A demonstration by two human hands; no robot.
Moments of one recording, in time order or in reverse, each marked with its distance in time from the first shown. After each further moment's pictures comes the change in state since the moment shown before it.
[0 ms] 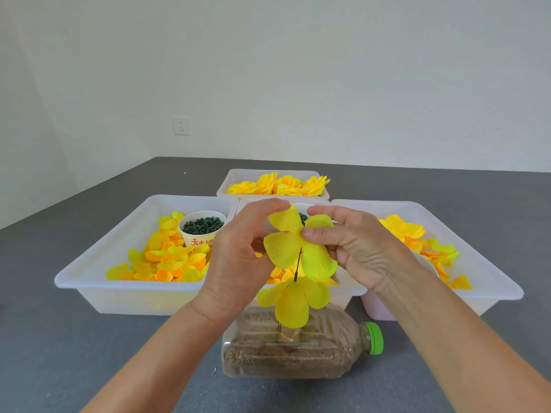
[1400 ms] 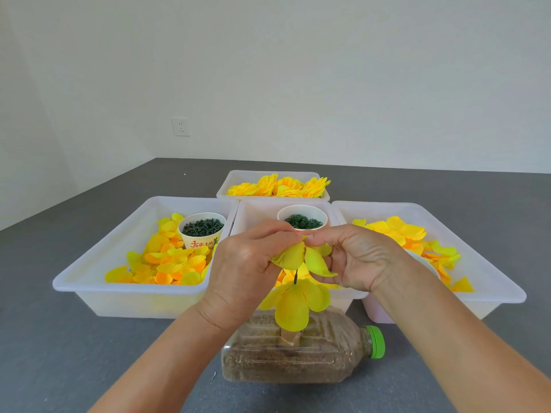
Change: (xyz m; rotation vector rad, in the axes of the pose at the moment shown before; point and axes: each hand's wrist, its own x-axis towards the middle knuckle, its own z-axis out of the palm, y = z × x) left_hand 0.001 -0.005 0.002 0.390 -0.058 0.323; right_hand 0.011 0.002 -0.005 0.068 -0.064 0.386
